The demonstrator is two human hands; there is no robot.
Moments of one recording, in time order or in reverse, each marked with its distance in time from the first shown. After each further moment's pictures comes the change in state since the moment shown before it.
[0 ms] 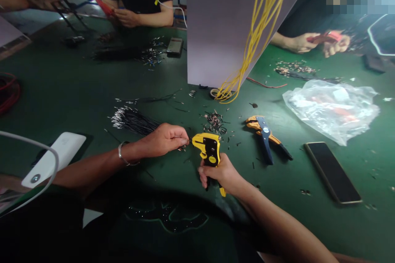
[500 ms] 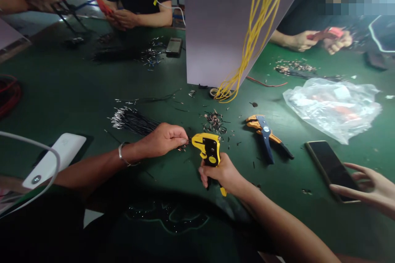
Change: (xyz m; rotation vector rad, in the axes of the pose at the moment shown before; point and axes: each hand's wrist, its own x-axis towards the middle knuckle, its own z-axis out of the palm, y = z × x) left_hand -0.001 0.006 0.000 0.011 0.037 -0.033; right_hand -0.002 0.002 -0.004 -0.057 -0.018 -0.015
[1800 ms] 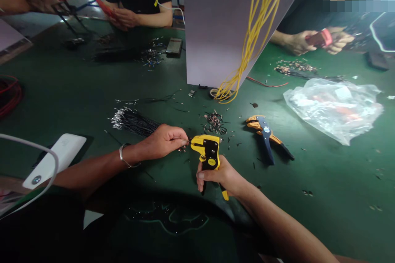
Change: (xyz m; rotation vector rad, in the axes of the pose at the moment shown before) left_hand 0.000 0.001 0.001 0.099 0.022 0.085; right_hand 0.000 -0.004 -0.002 0.088 -0.193 0.015
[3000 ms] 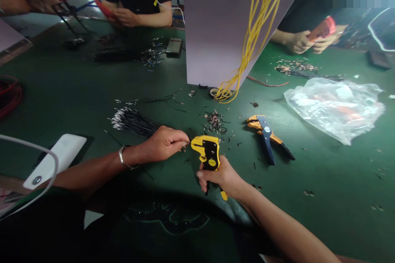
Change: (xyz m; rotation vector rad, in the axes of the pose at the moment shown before) left_hand -0.003 -0.007 0.002 0.276 0.024 0.233; right_hand 0.000 0.007 0.004 0.007 0.145 0.012
